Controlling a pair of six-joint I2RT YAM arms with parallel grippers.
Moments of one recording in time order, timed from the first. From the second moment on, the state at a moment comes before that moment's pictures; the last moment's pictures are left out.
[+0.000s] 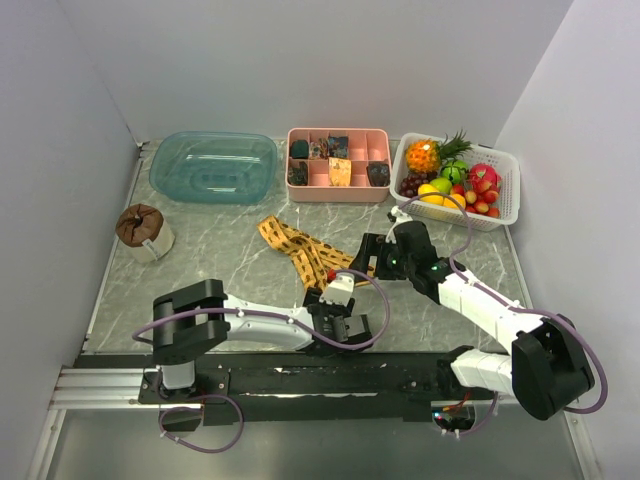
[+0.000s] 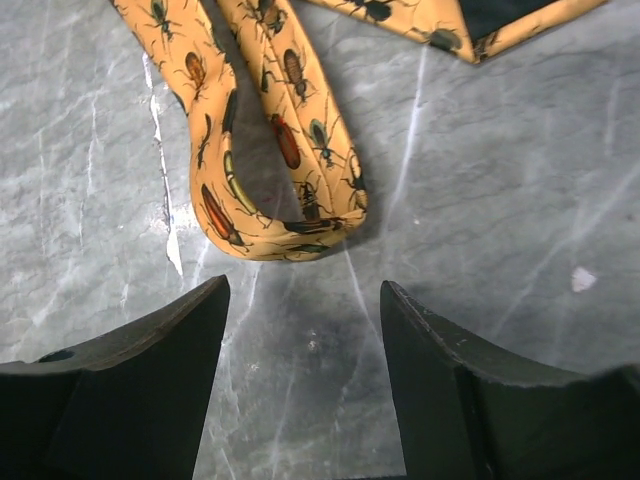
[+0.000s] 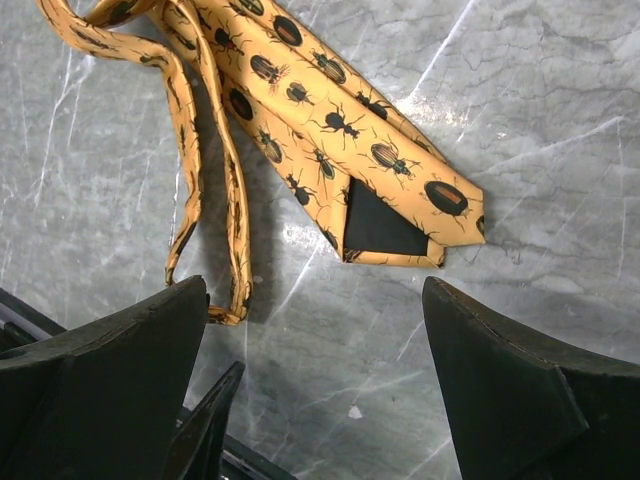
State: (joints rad) left arm -1.39 1.80 1.08 -0.54 -0.86 -1.01; right arm 0.46 1.18 0.63 -0.16 -0.15 0.54
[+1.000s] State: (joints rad) left arm -1.30 1.91 1.09 -0.29 -0.89 -0.85; right arm 0.46 1.18 0.62 -0.15 -0.18 0.51
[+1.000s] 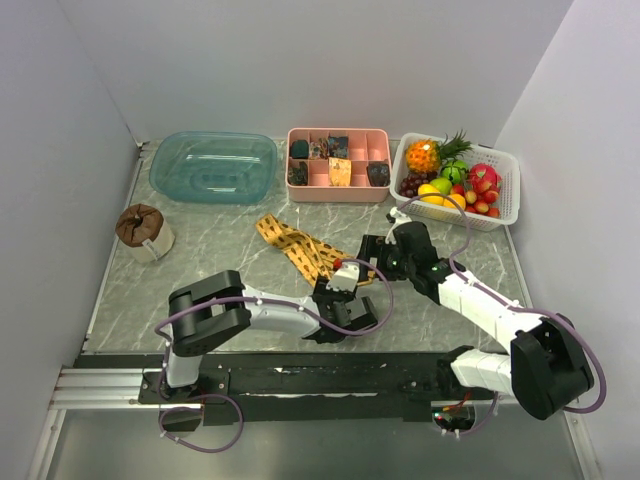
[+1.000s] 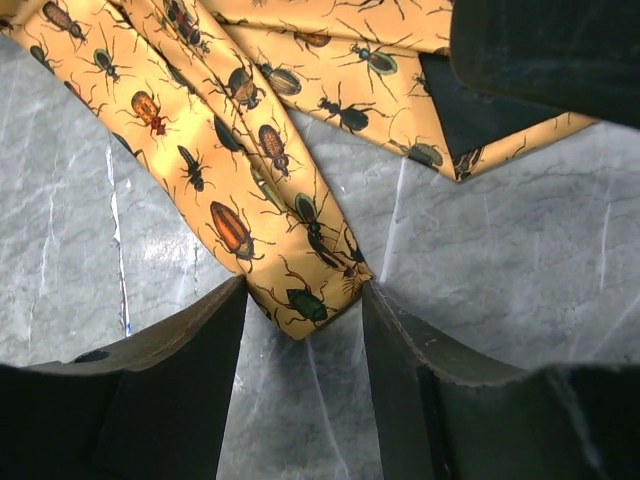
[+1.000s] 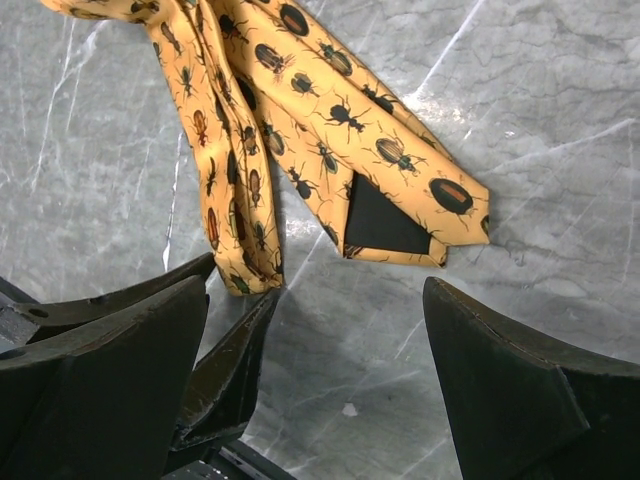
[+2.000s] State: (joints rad) left arm -1.19 1.66 0.90 -0.07 -0.62 -0.69; right arm 0.47 1.24 0.62 -0.11 -0.32 0.44
